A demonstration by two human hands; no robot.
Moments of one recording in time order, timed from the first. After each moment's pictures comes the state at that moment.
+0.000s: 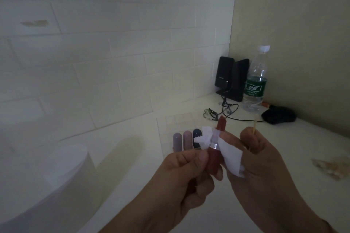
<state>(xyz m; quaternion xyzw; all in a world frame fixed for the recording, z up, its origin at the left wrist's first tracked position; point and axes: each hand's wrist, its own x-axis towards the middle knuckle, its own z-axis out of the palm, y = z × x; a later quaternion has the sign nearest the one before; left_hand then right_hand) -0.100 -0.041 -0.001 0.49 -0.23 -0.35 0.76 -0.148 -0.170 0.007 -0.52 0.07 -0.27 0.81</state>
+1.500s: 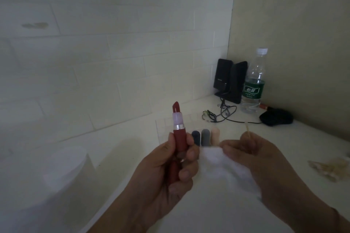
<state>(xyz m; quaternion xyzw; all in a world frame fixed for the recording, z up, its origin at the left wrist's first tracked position) -0.071 -0.030 -0.009 0.22 -0.23 -0.46 0.83 -0.166 -0.205 0.003 -0.77 0.06 -0.17 0.61</state>
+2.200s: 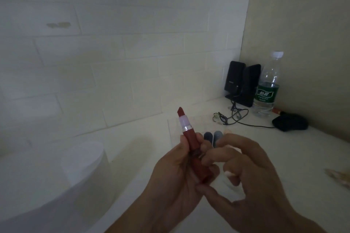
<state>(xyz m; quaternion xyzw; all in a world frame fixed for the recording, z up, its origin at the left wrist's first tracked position) -0.086 -0.040 -0.003 0.24 -0.10 -0.38 0.89 -0.156 -0.165 -0.001 -0.86 -0.18 -0.45 0.18</state>
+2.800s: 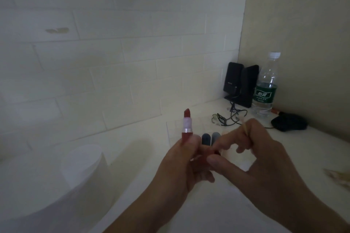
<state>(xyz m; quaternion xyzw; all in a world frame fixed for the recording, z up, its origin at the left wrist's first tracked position) -0.083 -0.043 0.001 0.49 -0.20 -0.25 0.81 -0.159 -0.177 0.027 -0.86 -0.06 -0.37 0.33</state>
